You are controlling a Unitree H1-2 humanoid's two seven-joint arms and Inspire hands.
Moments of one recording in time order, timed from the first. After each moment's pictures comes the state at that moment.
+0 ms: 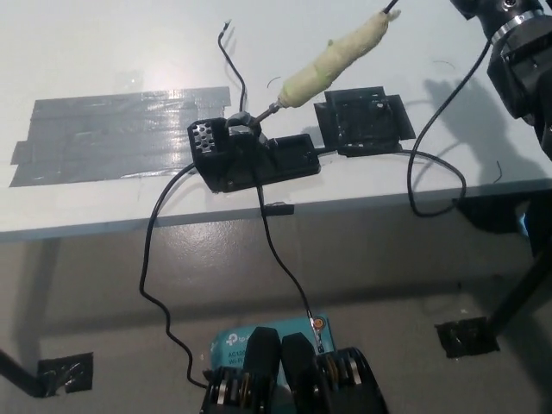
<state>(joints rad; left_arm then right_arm) 0.09 0.42 -0.29 -0.14 0.42 0.46 -0.54 -1.17 -0.49 0.65 0.68 -1.07 0.10 -0.23</state>
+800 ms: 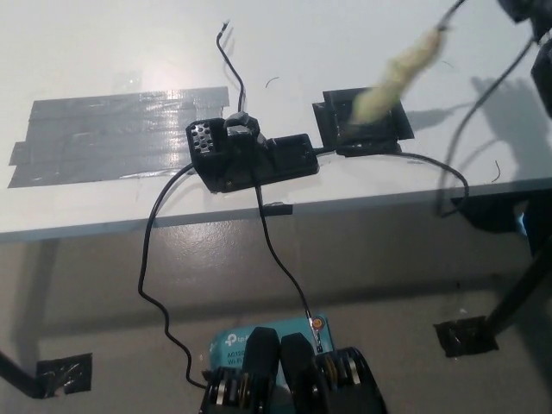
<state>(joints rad) 0.12 0.41 -0.28 -0.15 0.44 0.46 -0.54 -1.15 -0.52 0.49 0.66 -1.06 0.12 -0.15</state>
